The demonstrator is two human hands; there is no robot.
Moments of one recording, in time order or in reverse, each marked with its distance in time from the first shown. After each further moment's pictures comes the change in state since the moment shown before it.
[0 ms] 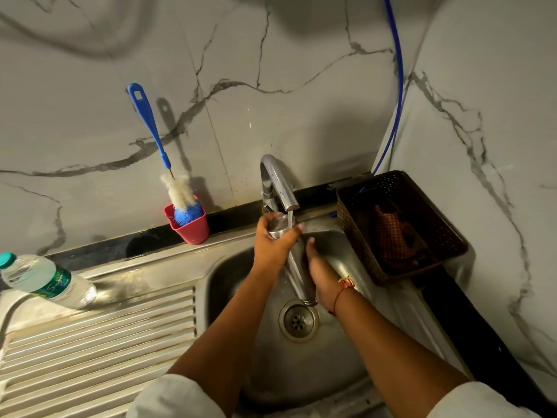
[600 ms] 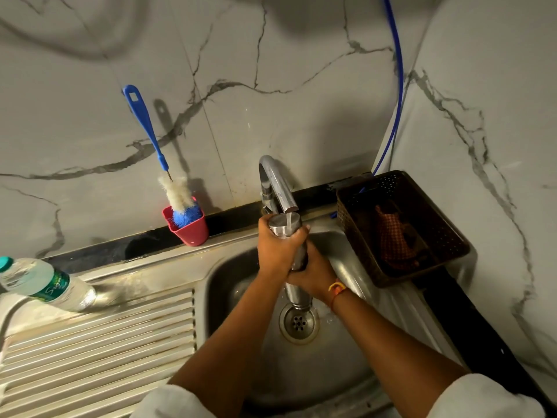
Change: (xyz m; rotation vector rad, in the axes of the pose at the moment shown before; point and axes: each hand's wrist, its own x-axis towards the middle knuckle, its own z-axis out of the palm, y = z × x) left_hand -0.002 0.002 0.018 0.103 0.118 -0.004; right_hand 0.011 0.009 0.000 -0.571 0.080 -0.605
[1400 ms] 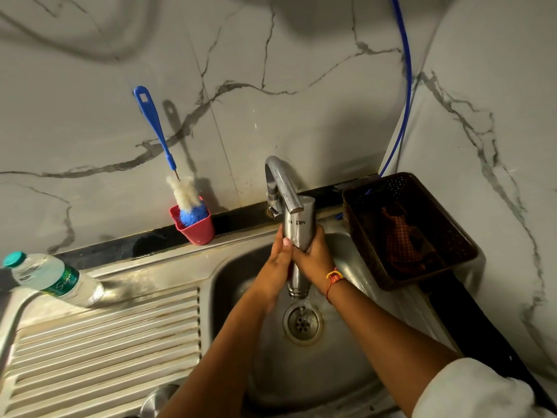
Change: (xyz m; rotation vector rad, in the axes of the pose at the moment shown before) left_hand -0.028 -0.009 -0.035 -0.011 -0.396 -0.160; right_hand 0.014 -0.023 0.000 0.351 0.160 0.059
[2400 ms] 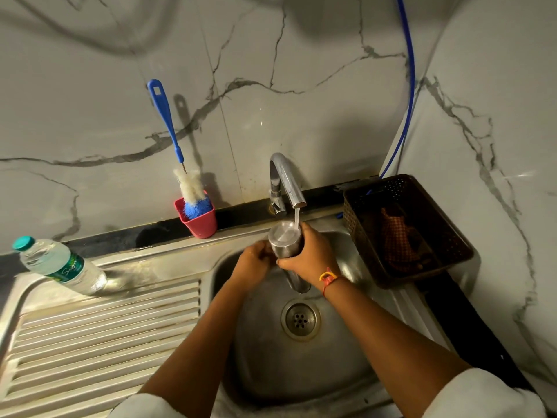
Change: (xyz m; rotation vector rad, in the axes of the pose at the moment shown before) left_hand 0.020 -0.023 -0.057 0.609 0.206 0.060; right_hand -0.013 -0.017 -0.004 -0.595 -0.078 -0.123
